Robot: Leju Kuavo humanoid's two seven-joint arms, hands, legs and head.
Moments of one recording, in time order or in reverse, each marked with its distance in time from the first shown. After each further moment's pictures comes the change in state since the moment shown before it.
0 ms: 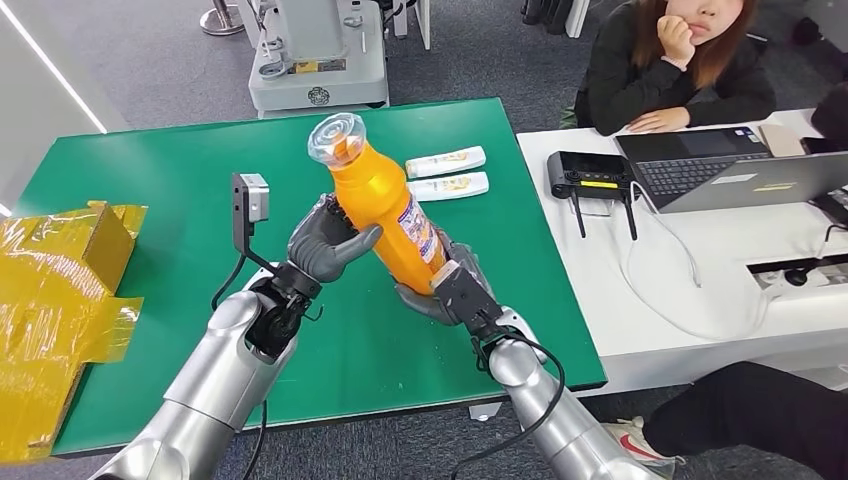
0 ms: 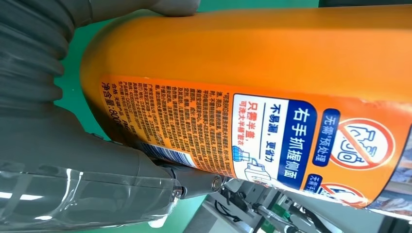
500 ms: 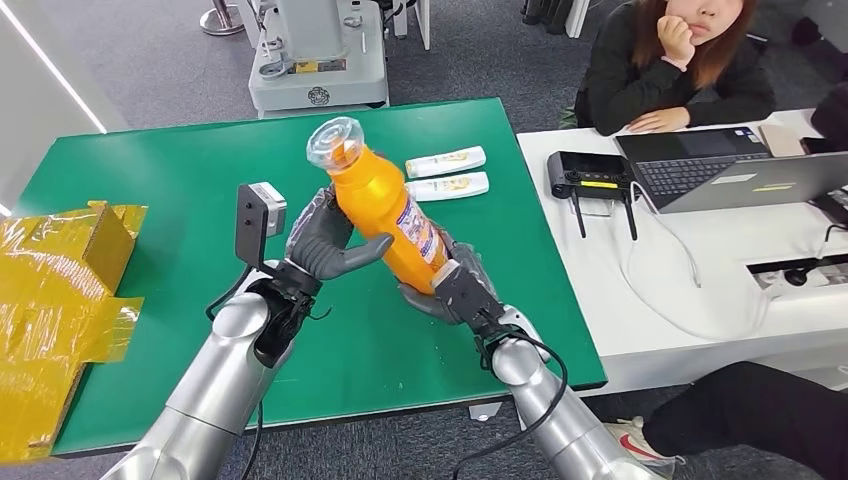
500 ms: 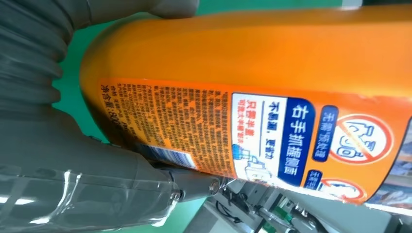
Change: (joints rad) left arm 0.029 -0.005 -0.002 -0.092 -0.281 0.129 -0.088; right arm 0.004 0.002 -0.020 -0.006 0.018 0.021 0.015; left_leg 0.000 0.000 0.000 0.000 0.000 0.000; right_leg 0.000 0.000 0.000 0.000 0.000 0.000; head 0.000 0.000
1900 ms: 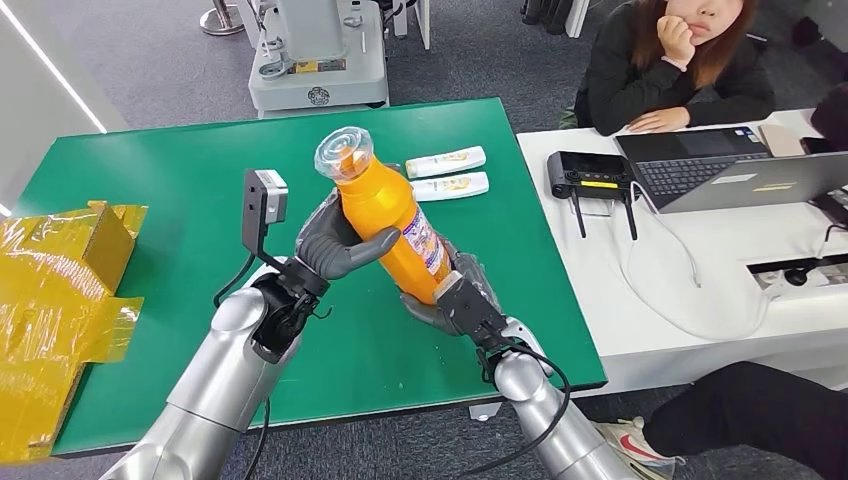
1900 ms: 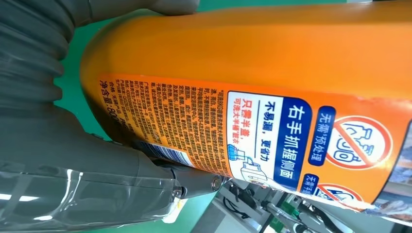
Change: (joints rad) left arm -0.011 -0.014 0.000 -0.007 0.119 -0.104 0.111; right arm 0.066 0.001 -0.013 -0.077 0.035 -0.012 0.035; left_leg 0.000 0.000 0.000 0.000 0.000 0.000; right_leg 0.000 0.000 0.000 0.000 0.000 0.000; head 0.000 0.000
